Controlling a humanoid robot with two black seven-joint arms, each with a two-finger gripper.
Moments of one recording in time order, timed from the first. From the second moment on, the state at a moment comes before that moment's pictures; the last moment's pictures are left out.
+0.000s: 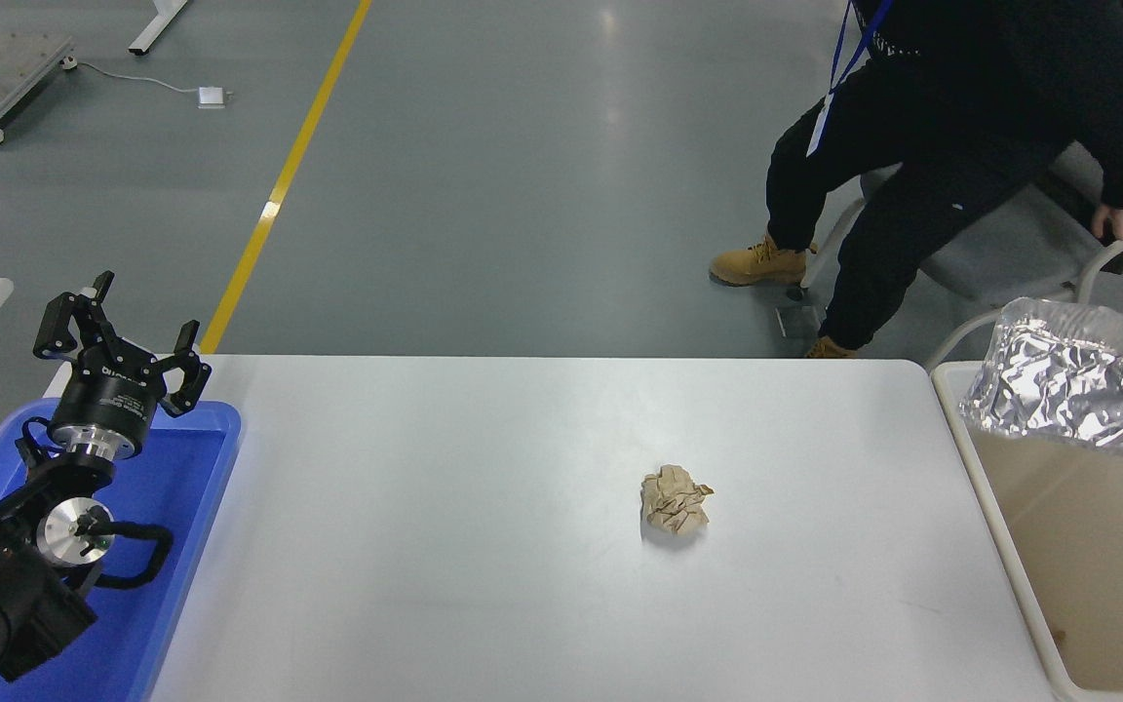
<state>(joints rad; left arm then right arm) -0.65 0.38 -0.67 -0.24 -0.08 -0.64 -0.64 1.27 -1.00 -0.25 0.76 -0.52 0.53 -0.36</state>
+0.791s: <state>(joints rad) -0.64 0.38 -0.67 -0.24 -0.08 -0.64 -0.64 0.78 -0.45 -0.04 0.05 -0.33 0.10 -0.35</state>
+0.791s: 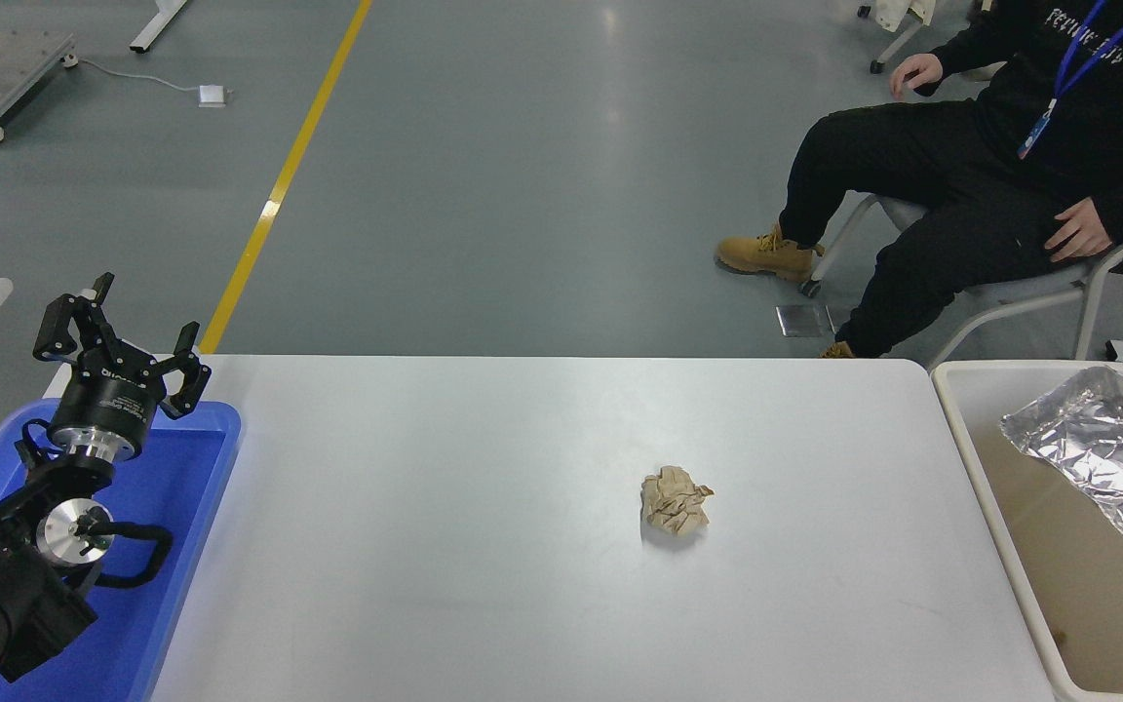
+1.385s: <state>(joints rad) -0.64 0.38 -0.67 -0.24 -0.08 -0.64 -0.64 0.72 -0.36 -0.01 0.00 -0.27 -0.05 -0.35</state>
